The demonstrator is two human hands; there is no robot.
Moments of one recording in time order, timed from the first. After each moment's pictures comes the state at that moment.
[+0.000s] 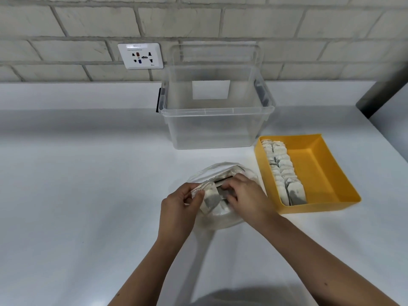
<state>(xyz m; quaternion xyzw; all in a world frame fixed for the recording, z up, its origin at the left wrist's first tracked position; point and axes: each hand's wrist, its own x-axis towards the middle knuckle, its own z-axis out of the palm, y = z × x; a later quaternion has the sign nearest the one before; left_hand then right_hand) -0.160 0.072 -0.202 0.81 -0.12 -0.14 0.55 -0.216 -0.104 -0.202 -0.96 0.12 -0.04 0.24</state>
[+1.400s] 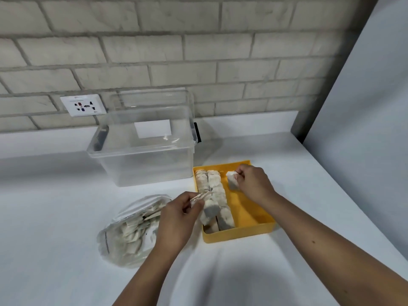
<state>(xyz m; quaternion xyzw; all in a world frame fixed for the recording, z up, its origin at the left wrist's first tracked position) -0.213 -0.082 -0.169 0.80 -0.23 -0.12 0.55 -0.254 -0.307 -0.164 -0.92 0.28 -0.13 0.24</state>
